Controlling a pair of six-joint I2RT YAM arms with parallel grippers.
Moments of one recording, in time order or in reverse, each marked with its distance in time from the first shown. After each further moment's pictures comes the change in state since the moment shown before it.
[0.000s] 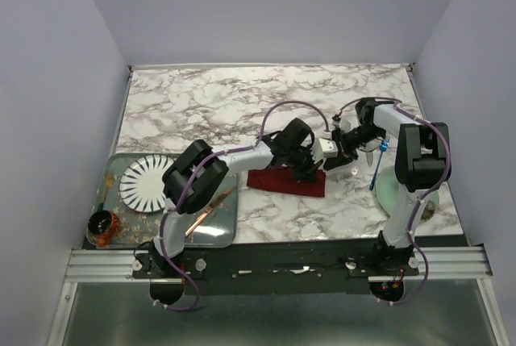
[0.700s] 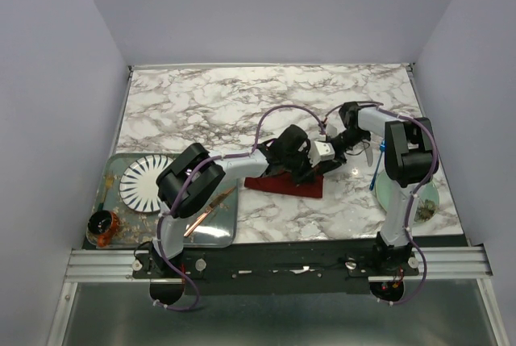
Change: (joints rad) left arm -0.020 -0.064 -0.163 0.185 -0.099 -0.075; right arm 0.113 0.090 0.000 0.074 0.029 0.029
